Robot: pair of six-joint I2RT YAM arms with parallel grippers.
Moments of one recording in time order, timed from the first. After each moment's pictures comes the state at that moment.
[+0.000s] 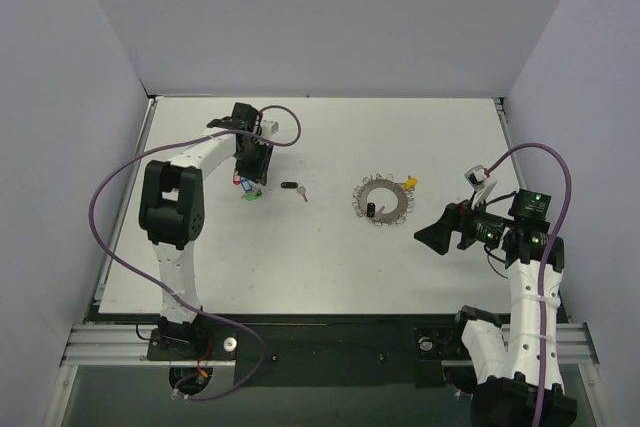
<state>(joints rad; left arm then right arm) -0.26 2.08 1.62 -0.74 0.14 0.02 -0.29 0.80 0.76 -0.86 -1.01 -0.32</state>
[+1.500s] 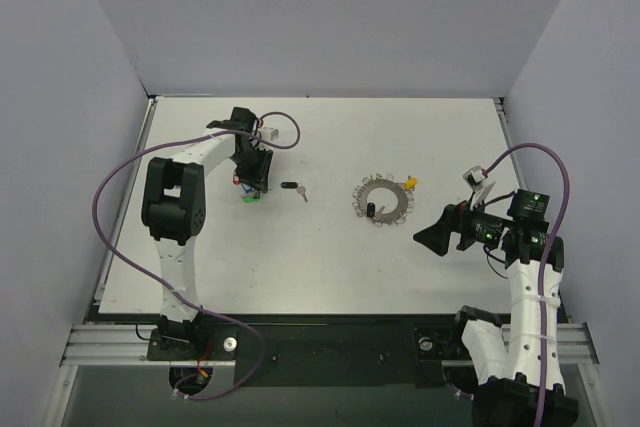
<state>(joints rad) -0.23 2.14 1.64 -0.79 0.24 0.05 -0.28 0.80 0.76 -0.87 -1.00 -0.33</state>
